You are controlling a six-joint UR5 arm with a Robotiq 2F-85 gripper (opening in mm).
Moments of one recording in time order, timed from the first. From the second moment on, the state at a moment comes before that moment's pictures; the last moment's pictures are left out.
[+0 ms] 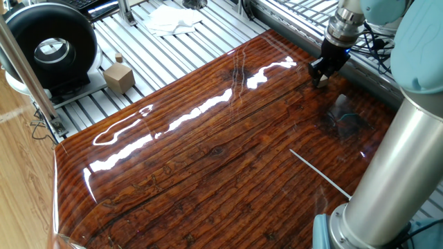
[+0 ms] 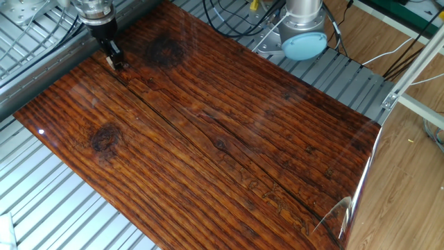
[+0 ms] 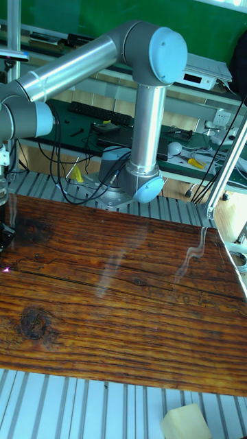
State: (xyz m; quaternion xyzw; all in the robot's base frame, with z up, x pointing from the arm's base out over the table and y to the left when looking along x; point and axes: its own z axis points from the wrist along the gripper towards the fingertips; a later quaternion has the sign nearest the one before) arm 0.466 -0.295 0.004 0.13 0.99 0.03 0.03
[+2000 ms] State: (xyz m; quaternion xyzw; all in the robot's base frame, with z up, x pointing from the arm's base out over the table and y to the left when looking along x) arm 0.473 -0.281 0.004 0.14 0.99 0.04 0.04
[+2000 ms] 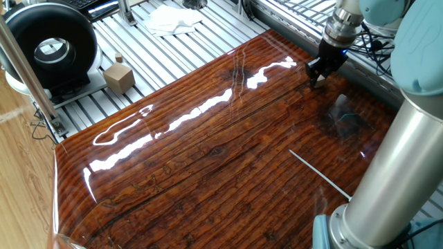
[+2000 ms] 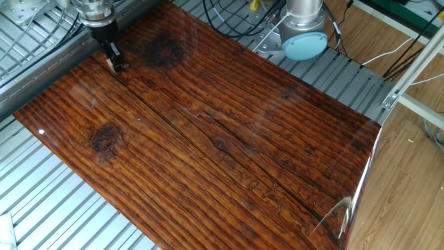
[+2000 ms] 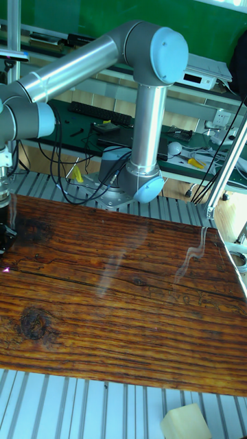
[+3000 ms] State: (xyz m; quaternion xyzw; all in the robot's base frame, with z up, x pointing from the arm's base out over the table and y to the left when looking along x) arm 0.476 -0.270 0.005 0.15 0.99 0.05 0.04
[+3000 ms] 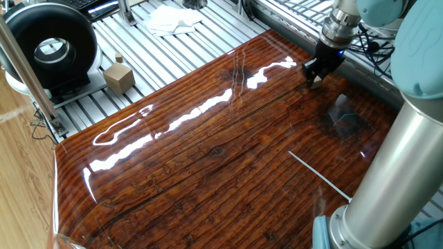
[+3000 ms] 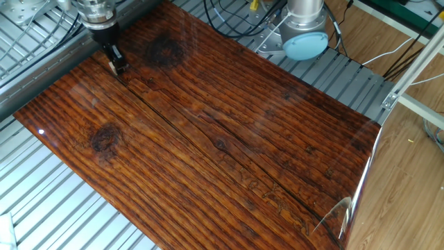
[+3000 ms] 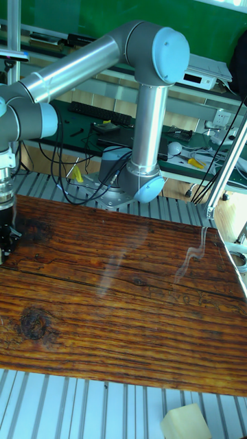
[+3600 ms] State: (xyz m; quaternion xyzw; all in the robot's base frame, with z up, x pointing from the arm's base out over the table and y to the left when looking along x) arm 0.476 -0.266 0.005 0.15 0.99 0.05 0.03
